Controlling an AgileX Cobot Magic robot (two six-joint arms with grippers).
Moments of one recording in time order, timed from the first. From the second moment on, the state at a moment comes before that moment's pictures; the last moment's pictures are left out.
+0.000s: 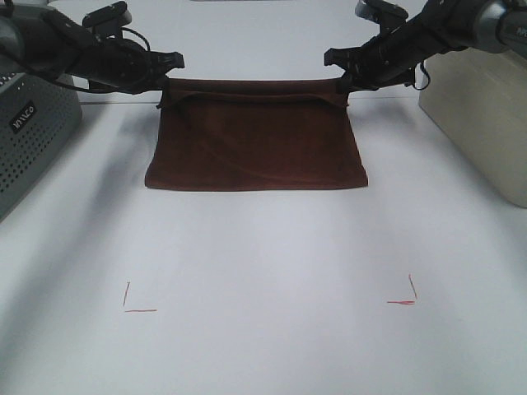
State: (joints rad) left arm -0.16 2.49 -1.99 -0.80 0.29 0.46; right arm 0.10 2.54 -2.20 0.55 0.62 -0.36
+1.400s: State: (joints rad) left arm -0.19 2.47 -2.08 -0.45 0.75 0.11; right arm 0.10 2.51 -2.21 0.47 1.16 -0.23
